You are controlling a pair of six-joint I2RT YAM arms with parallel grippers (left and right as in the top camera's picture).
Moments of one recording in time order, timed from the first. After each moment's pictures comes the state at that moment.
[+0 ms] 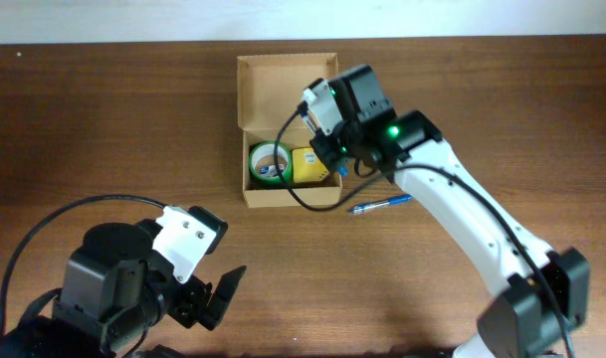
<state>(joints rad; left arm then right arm) -0.44 0.83 1.36 -1.32 0.13 0.12 0.51 1.76 1.58 -0.77 -0.11 -0.21</state>
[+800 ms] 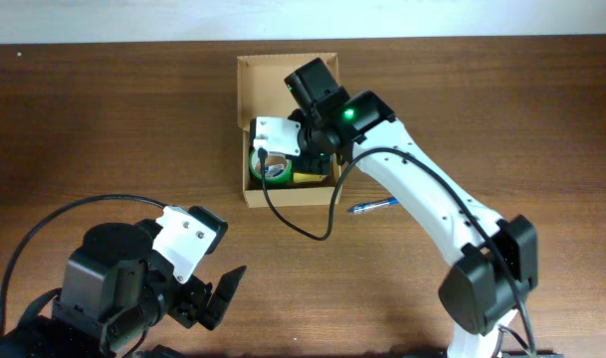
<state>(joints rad) -0.44 0.83 1.36 -1.32 0.13 0.12 0.59 1.96 1.80 -0.97 -0.21 -0.96</state>
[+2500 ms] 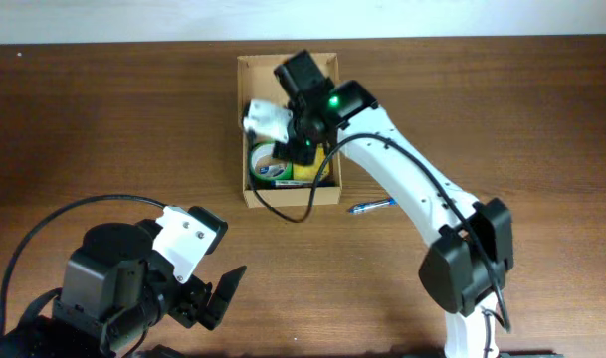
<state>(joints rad) -0.44 0.83 1.36 -1.32 0.13 0.12 0.59 2.07 1.97 -0.99 -0.21 -0.73</state>
